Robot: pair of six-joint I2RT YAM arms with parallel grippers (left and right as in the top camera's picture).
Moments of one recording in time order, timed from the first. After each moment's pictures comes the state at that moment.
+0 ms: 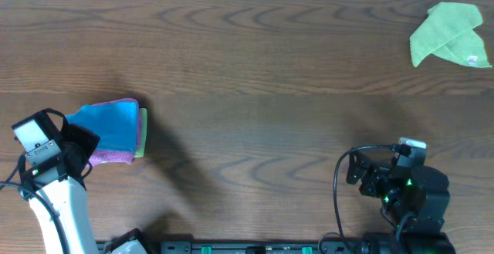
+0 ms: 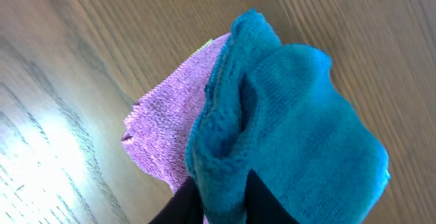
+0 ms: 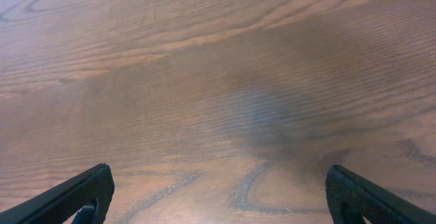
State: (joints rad) left arm 0.55 1.10 0.74 -0.63 0.07 -0.53; right arm -0.07 0.37 0.47 -0.76 -0.11 0.26
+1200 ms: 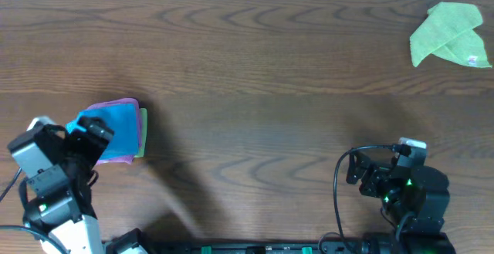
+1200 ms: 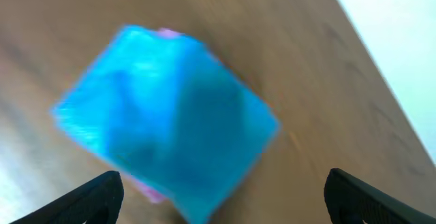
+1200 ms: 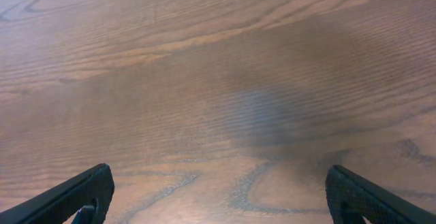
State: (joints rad) left arm 0.51 0.83 0.74 -0.71 0.25 -0.54; right arm -0.07 0.37 0.47 -0.76 -0.11 0.26
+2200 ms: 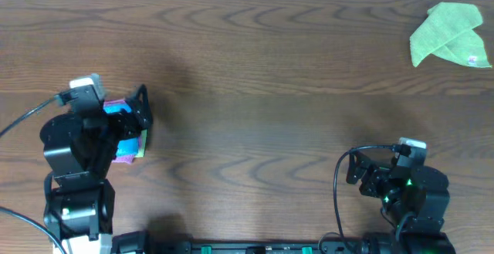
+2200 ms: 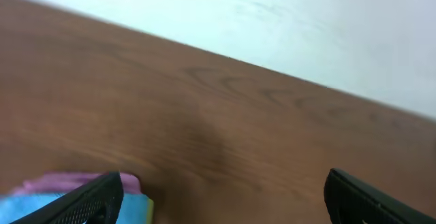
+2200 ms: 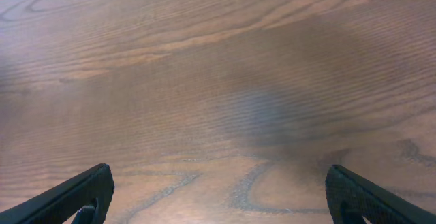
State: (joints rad) left arm 0.15 0.74 0.75 -0.38 0.23 -0.22; right arm -0.07 0.37 0.47 -0.76 -0.11 0.26
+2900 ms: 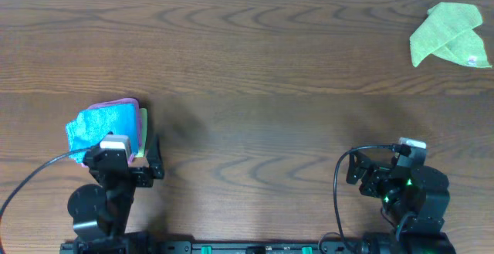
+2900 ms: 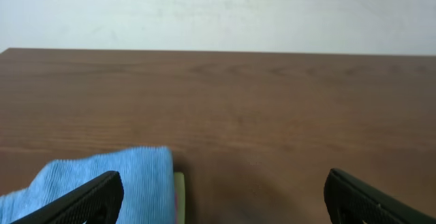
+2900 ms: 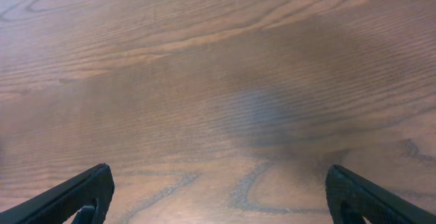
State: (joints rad) left arm 0.15 0.18 0.35 -0.43 0.23 0.00; right arm -0.07 0.37 0.47 -0.76 -0.11 0.26
